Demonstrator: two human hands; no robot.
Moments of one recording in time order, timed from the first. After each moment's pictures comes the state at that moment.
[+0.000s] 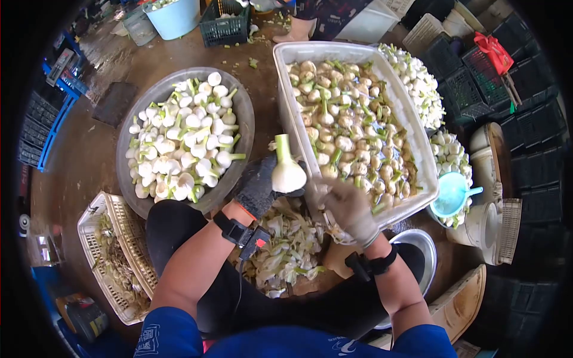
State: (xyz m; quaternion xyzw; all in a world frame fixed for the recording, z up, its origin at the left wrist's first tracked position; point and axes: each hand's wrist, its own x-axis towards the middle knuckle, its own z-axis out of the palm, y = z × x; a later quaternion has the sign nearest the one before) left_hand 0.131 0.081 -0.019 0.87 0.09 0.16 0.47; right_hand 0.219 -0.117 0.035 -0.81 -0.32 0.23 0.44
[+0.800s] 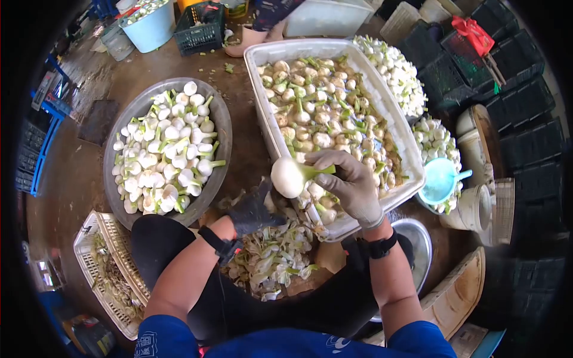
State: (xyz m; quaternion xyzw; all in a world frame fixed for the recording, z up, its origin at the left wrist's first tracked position) left_hand 0.122 0.062 -0.063 0.84 -0.01 -0.04 0.54; right_hand 0.259 -0.126 0.054 -0.61 -0.34 0.26 0.67
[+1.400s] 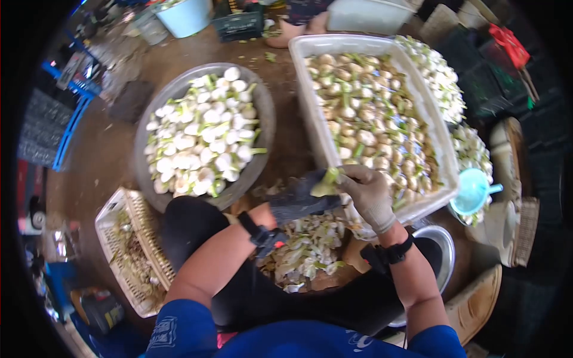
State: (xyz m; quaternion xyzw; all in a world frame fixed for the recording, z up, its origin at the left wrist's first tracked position) left_hand 0.129 0.053 -0.015 0.61 -0.01 -0.04 0.79; right_hand 0.228 -0.099 0.020 -0.73 -0.17 0.33 0.58
